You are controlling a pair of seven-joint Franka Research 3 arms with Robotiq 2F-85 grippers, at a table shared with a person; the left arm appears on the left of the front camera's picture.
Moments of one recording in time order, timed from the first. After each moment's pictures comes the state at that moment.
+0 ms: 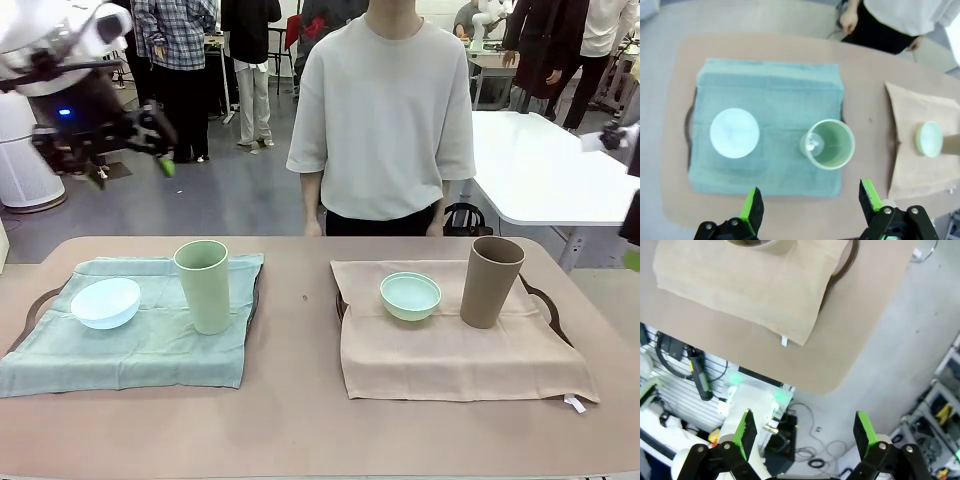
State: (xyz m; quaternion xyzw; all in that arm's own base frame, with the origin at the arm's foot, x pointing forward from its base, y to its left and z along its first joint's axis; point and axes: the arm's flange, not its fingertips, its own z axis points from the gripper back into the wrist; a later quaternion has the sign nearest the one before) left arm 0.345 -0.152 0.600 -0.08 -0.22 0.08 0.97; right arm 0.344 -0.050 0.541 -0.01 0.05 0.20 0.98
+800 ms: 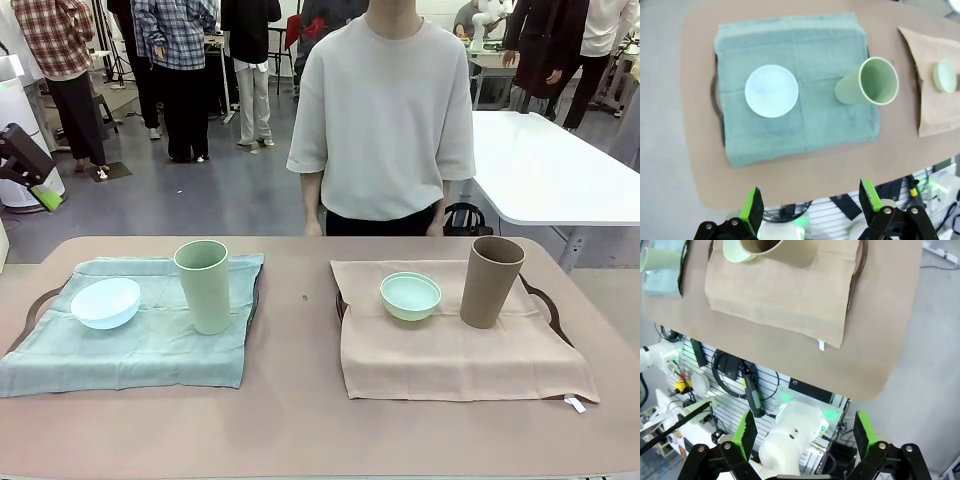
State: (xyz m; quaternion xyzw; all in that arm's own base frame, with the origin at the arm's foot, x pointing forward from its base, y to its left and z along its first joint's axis) left arm 0.313 -0.045 0.597 -0.09 -0.13 -0.01 0.99; right arm 0.299 -0.119 0.553 0.16 -0.01 0.11 0.98
